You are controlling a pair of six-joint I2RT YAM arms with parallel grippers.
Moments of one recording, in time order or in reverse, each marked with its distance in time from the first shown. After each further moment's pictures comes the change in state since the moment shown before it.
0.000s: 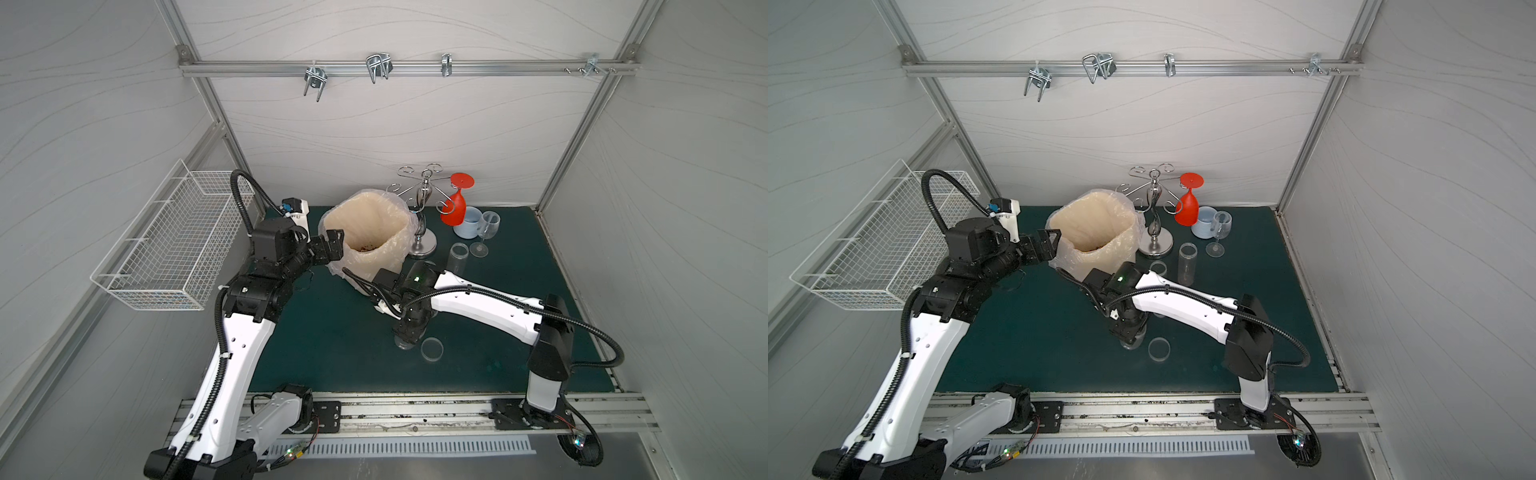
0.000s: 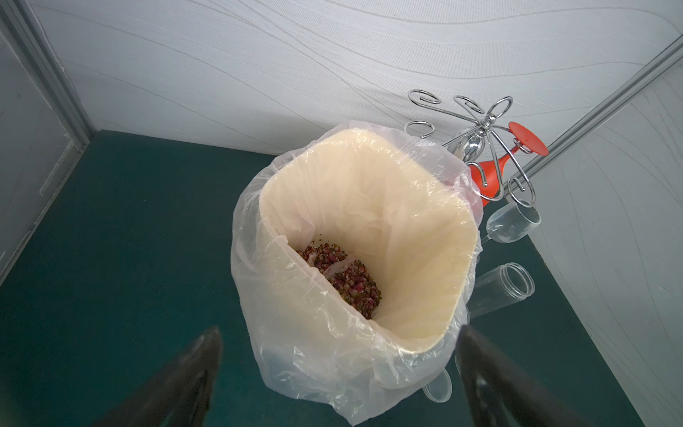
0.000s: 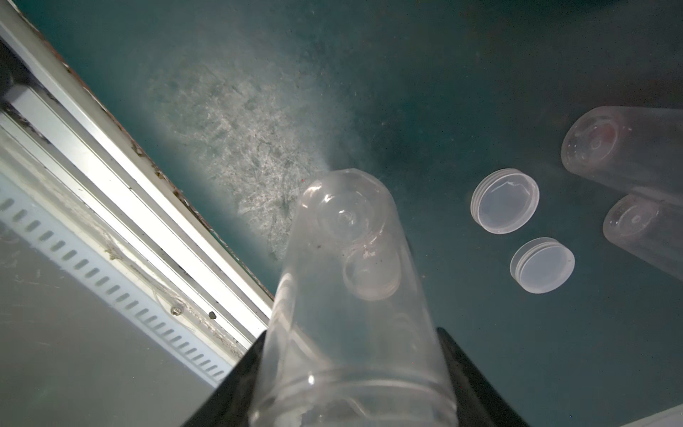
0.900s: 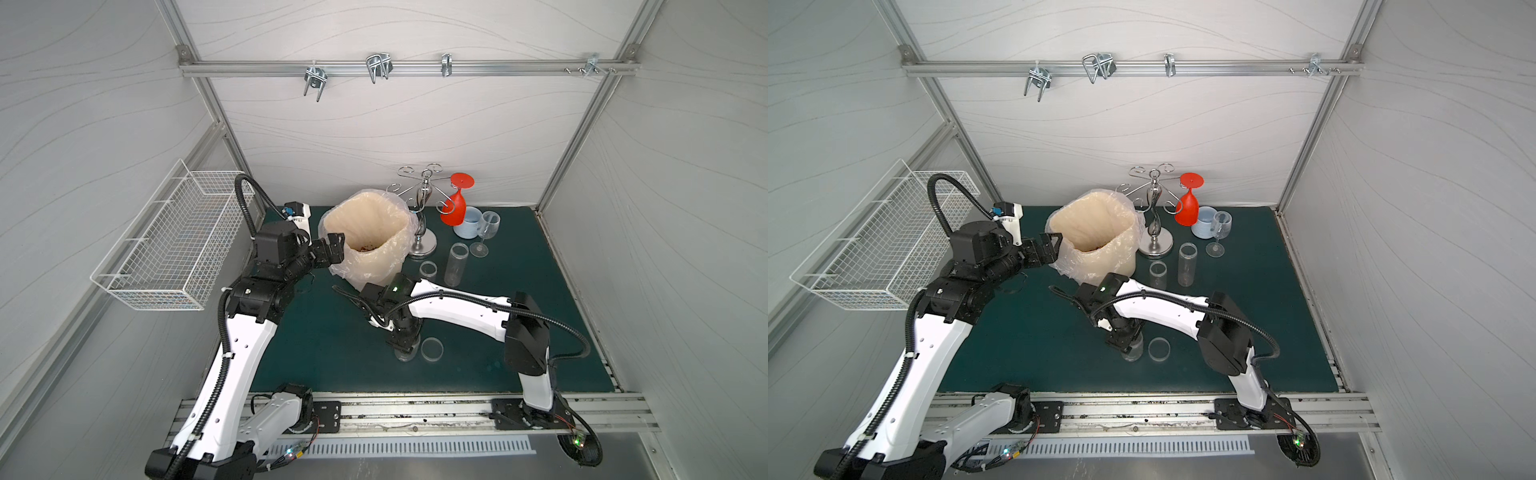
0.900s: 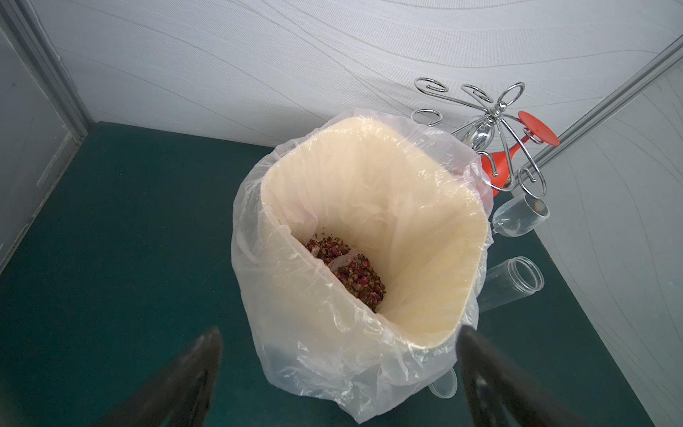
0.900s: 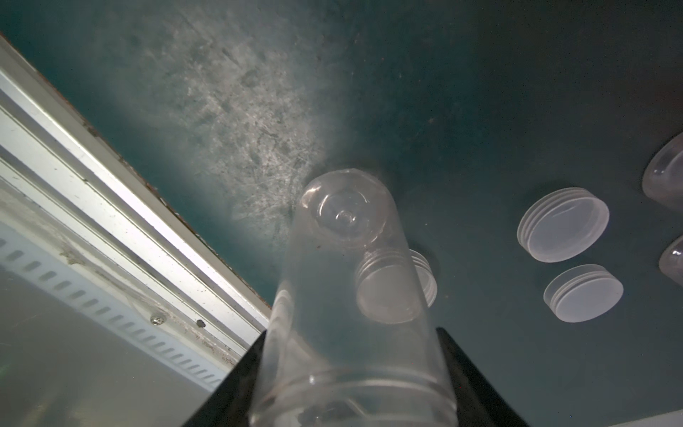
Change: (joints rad) left arm 0.000 -0.008 -0.044 0.020 0.000 0.005; right arm 0.035 0.130 0.010 0.005 -0.018 -0.023
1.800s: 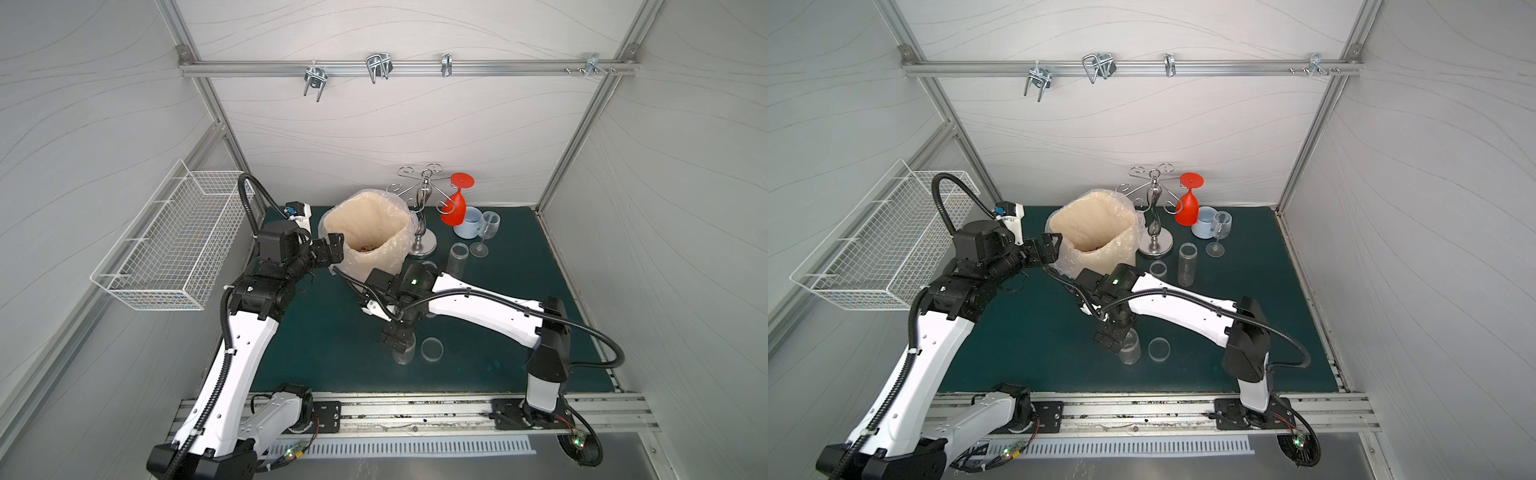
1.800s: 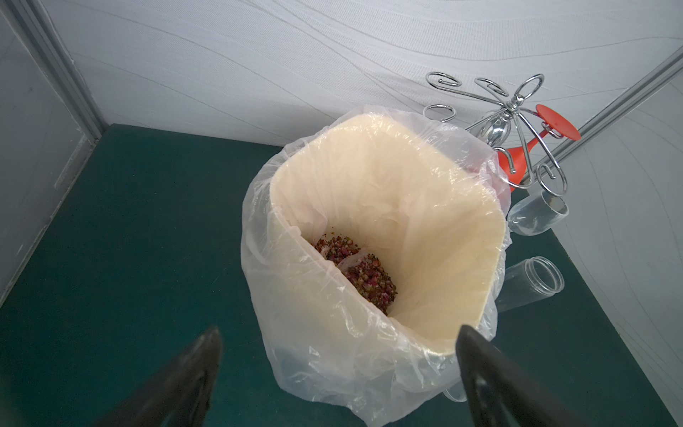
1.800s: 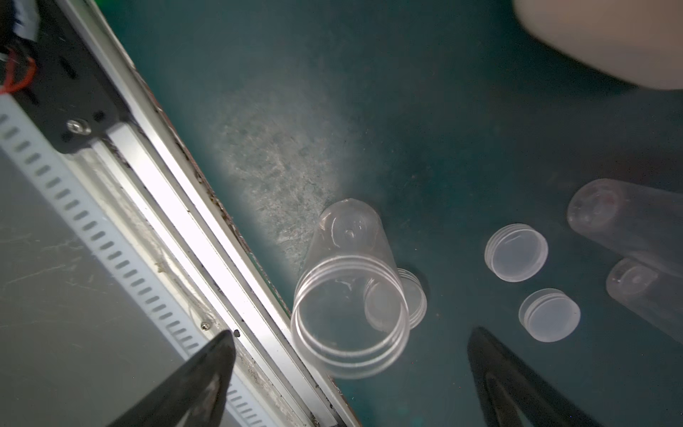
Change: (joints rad) left arm 0.000 0.013 -0.004 0.003 -0.028 0.021; right arm -0.004 -0.169 0.050 0.067 -0.020 -0.007
